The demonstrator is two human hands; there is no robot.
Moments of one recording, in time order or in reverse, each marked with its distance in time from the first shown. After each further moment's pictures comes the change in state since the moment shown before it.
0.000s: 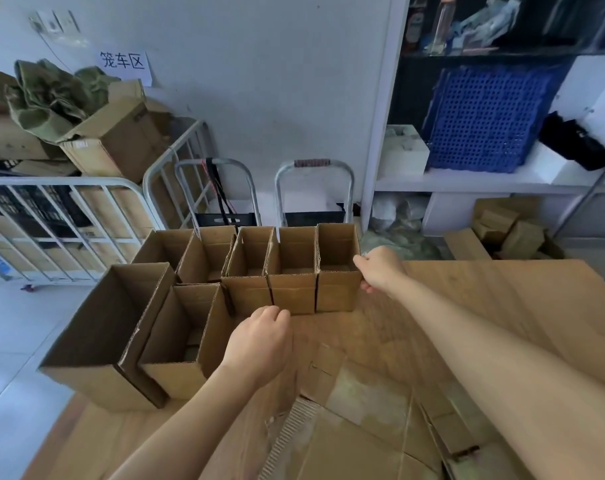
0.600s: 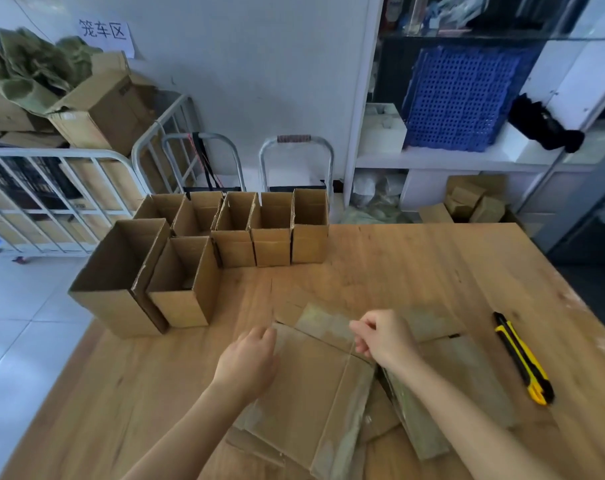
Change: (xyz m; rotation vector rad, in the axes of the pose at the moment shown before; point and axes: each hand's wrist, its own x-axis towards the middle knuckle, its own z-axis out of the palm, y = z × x) left_hand -0.120 0.069 -0.003 -0.117 -0.218 -0.110; right_hand -0.226 0.088 -0.028 0.109 -0.133 -0.011
